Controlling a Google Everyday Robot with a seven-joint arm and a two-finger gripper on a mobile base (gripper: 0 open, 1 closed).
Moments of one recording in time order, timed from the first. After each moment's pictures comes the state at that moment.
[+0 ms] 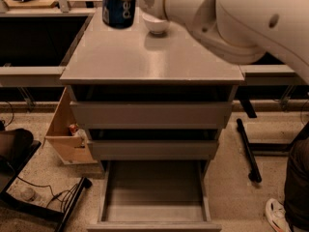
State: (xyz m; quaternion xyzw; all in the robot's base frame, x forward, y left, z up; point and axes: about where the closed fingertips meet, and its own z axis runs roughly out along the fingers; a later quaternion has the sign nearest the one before) arm 0.584 0.069 1.136 -0.27 0.61 0.32 0.67
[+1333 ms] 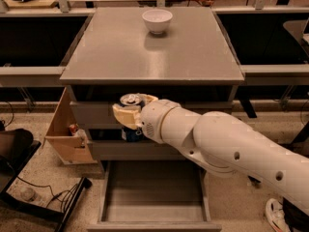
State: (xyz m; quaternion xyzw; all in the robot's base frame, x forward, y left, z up) arm 0.519 0.067 0.858 -0.26 0.74 0.29 0.55
